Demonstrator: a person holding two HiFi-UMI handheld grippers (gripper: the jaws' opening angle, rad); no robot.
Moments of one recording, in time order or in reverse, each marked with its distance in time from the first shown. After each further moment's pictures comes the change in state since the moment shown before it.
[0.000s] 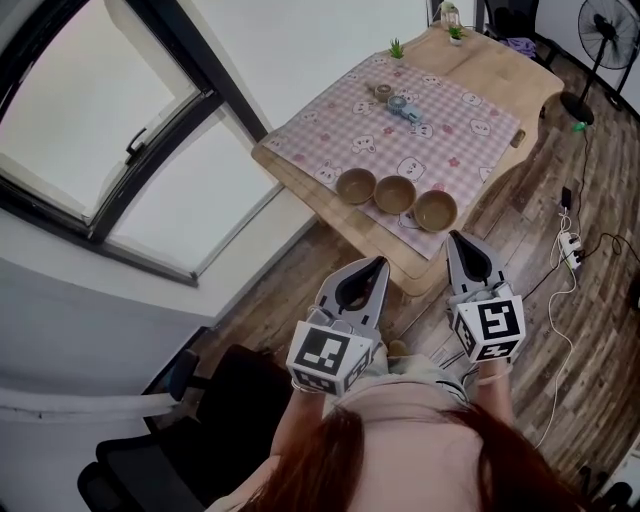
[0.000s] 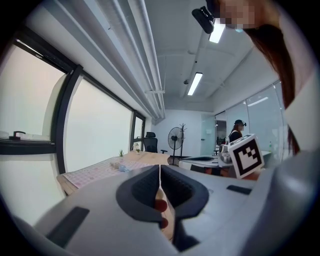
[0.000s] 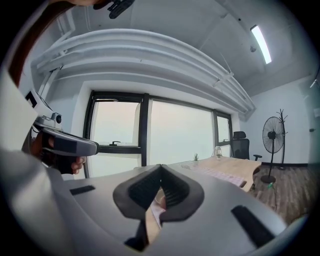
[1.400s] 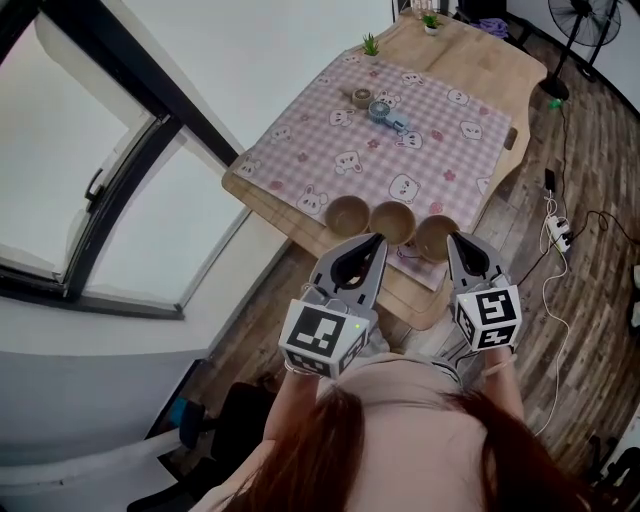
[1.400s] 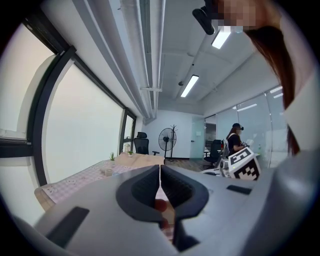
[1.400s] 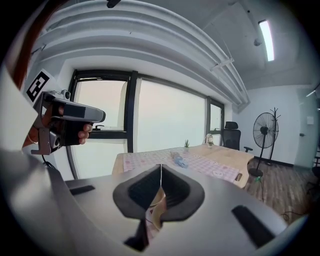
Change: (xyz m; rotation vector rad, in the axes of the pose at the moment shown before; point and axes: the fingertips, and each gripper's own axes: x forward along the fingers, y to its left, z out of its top) left arm 0.113 0.105 0.026 0.007 -0.003 -0.160; right arm 0.117 -0.053 -0.047 -0.002 0.175 -0.111
